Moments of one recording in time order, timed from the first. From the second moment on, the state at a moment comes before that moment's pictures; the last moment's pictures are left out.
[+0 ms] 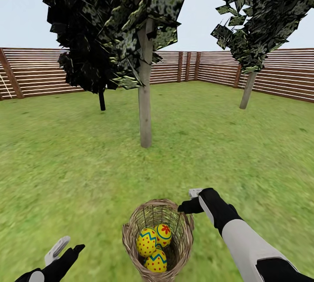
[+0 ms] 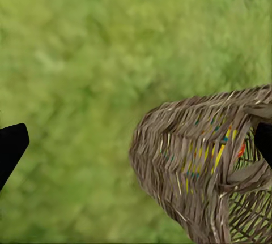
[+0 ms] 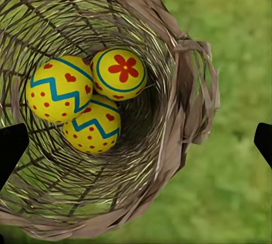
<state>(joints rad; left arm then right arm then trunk) -0.15 0.03 0.48 -1.06 0.57 0.63 0.00 -0.78 0.06 0.07 -0.53 0.06 0.76 0.22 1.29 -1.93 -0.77</state>
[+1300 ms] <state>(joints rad) -0.15 0.03 0.54 -1.07 0.57 0.64 0.00 -0.81 0.03 0.07 -0.54 0.05 0.74 0.17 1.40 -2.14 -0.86</state>
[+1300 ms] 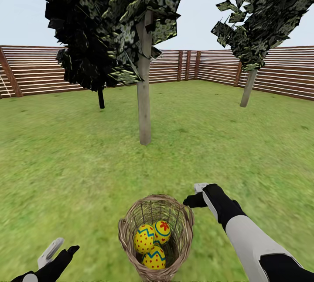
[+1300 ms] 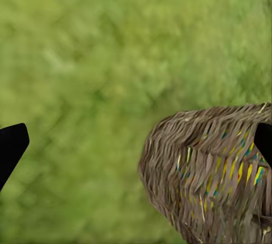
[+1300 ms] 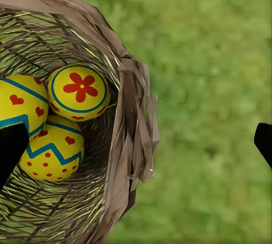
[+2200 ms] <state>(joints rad) -0.15 0.03 0.54 -1.07 0.57 0.64 0.00 -0.80 0.03 0.07 -0.53 0.05 0.74 0.17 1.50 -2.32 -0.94</state>
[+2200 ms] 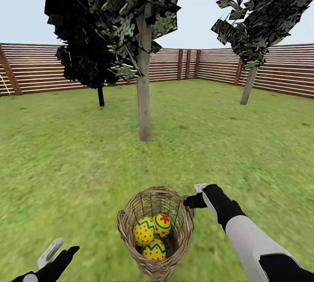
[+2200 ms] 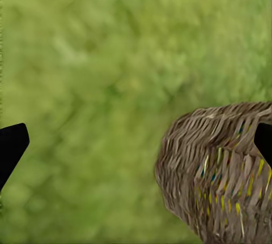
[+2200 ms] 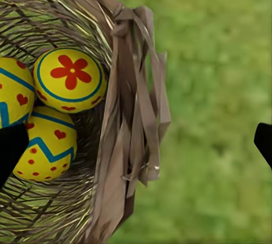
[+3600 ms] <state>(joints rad) -0.15 0.03 0.54 -1.06 0.57 0.64 0.00 -0.81 0.03 0.07 -0.54 0.05 0.74 0.17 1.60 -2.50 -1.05</state>
